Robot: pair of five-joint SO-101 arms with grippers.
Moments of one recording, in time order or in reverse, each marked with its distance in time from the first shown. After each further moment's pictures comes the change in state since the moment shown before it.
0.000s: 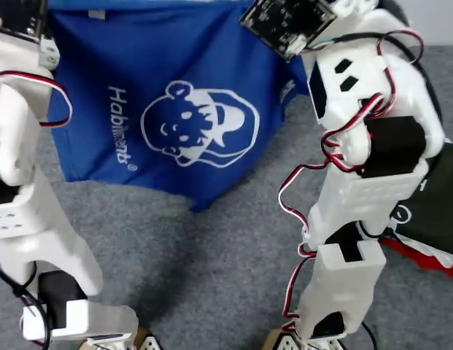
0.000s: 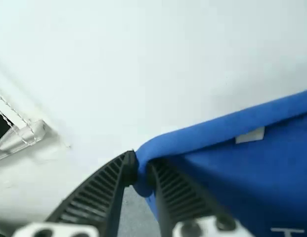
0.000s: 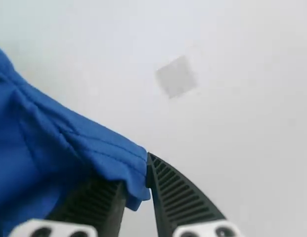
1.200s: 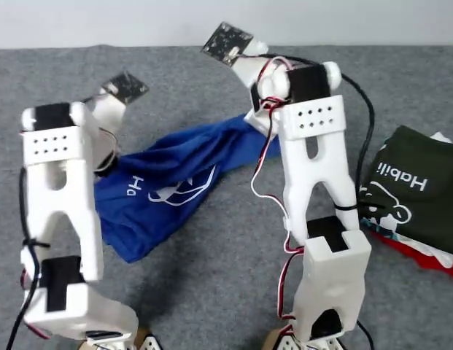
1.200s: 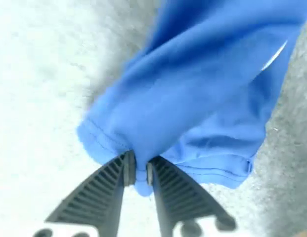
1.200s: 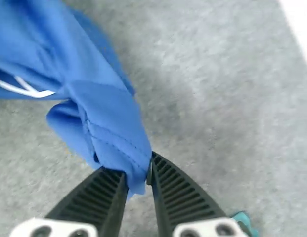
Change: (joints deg) left arm 0.1 4.7 52.4 10.3 -16.3; right arm -5.5 4.7 38.0 20.7 -14.2
